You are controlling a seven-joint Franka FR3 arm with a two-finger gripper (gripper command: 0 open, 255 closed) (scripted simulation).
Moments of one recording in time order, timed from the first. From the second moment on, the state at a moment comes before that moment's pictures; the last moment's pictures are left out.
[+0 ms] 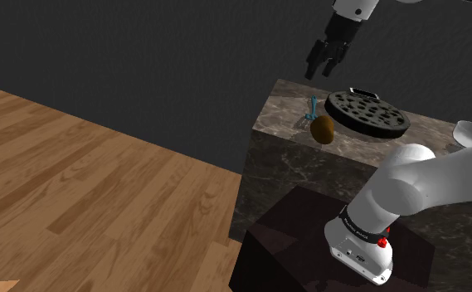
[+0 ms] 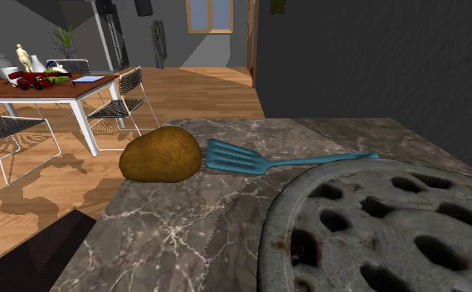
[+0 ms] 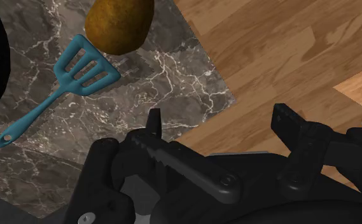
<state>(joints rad) 0.01 -0.79 -0.07 -2.30 -0.02 1.63 0.06</state>
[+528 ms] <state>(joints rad) -0.07 -0.62 -0.11 -2.28 -0.05 1.73 0.17</state>
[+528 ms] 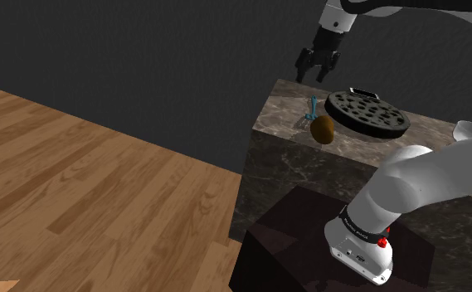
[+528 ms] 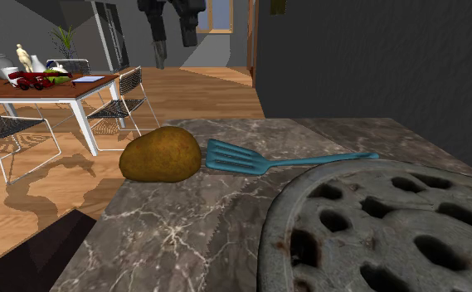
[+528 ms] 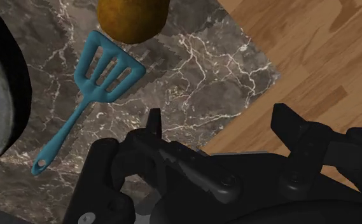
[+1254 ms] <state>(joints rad) -0.20 -0.32 -0.22 -2.20 -0.06 1.87 0.34</state>
